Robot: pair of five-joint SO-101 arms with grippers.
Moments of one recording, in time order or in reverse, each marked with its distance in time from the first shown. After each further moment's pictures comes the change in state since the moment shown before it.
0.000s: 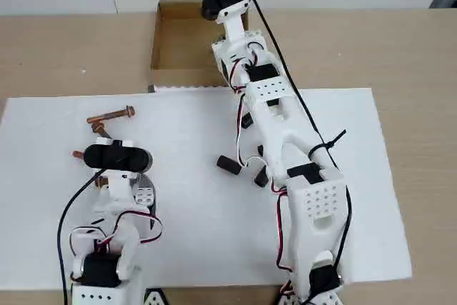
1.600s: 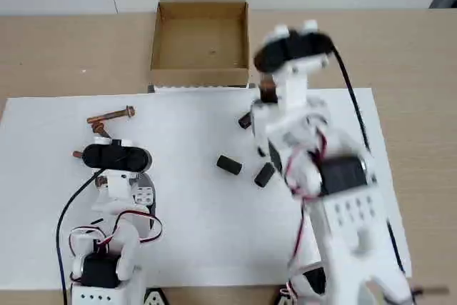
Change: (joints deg) left arm 0.0 -0.1 -0.3 -0.1 0.0; right arm -0.6 -76.7 48.9 34.8 -12.2
